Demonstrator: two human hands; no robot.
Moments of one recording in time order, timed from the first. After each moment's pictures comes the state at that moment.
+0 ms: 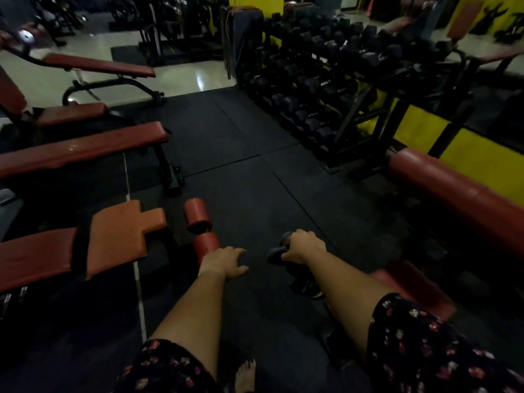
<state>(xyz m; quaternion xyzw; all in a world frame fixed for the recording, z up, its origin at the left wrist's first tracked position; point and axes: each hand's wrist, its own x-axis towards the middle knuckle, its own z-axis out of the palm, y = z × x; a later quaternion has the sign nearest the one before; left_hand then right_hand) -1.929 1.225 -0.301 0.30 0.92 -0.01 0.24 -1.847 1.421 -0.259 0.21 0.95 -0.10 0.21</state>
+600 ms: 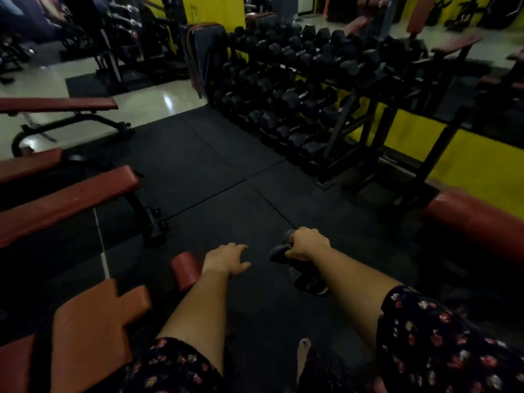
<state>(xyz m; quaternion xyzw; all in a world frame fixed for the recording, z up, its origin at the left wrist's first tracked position) -2.201 1.345 -0.276 0.36 0.91 -0.05 0.22 -2.088 1.531 -0.249 0.26 0.94 -0.13 0.19</state>
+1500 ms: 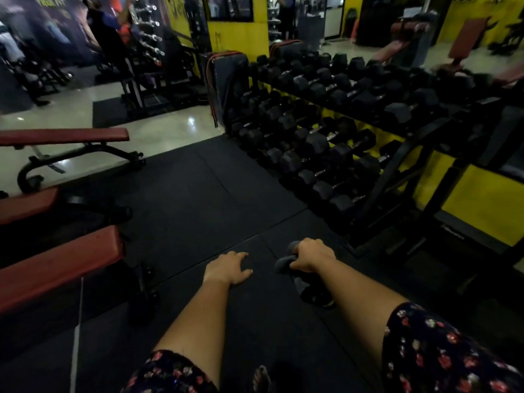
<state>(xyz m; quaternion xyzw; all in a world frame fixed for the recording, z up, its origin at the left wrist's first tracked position) -2.594 1.609 -0.269 0.29 0.93 -0.01 0.21 -2.493 1.809 -0.251 0.22 0.95 -0.12 0.17</state>
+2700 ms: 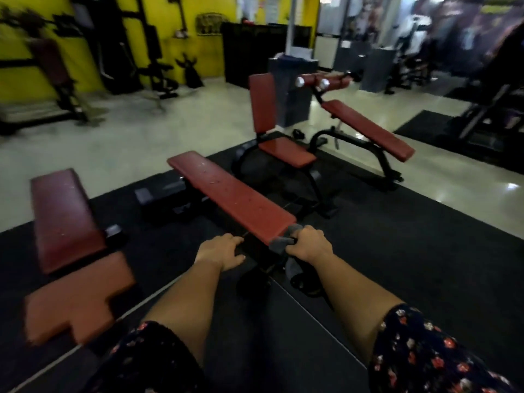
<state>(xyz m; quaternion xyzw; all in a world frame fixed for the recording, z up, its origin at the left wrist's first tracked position) -2.824 1.450 -0.240 -0.28 0.95 0.09 0.10 -2.995 1.617 -0.219 -0.36 0.92 -0.06 0.14</state>
